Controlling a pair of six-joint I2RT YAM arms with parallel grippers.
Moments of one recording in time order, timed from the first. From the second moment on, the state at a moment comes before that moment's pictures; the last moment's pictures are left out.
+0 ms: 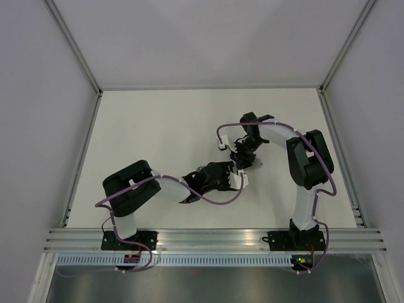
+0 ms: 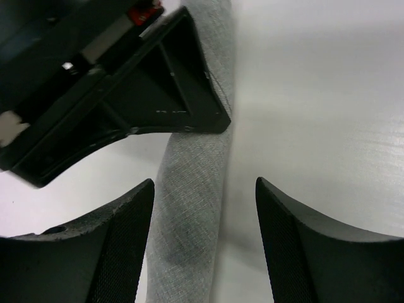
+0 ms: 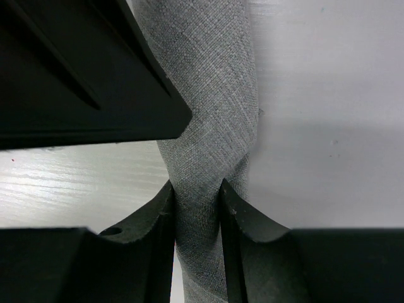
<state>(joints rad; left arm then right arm) -1.05 1.80 0.74 0.64 -0.09 0.63 0.38 1.98 1.34 -0.91 -0.58 -1.17</state>
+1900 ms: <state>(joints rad) -0.99 2.05 1.25 0.10 -0.12 0.28 0.10 2.08 1.75 -0.90 -0.69 -0.73</state>
